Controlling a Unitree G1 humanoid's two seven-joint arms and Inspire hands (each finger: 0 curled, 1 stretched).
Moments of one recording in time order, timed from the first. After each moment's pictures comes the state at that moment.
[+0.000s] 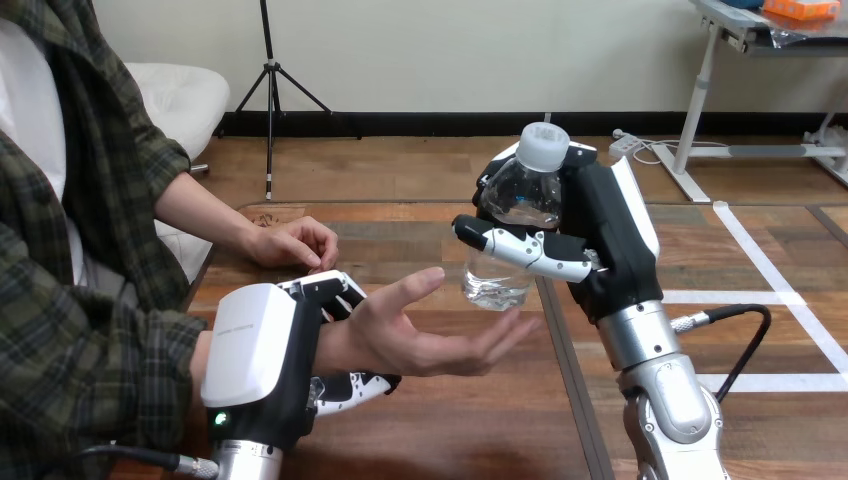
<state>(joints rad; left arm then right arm) 0.06 0.26 -0.28 0.20 0.77 -0.32 0.58 -0.37 -0.07 -0.03 0.62 0.04 -0.73 0.22</state>
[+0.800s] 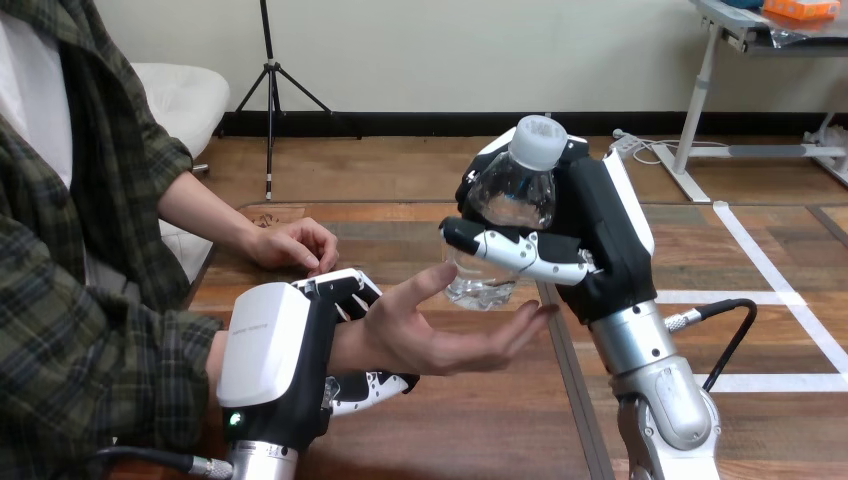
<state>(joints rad) 0.07 0.23 -0.30 0.19 0.77 -0.33 0.57 -0.31 -0.04 0.00 0.48 0.12 -0.71 0.32</state>
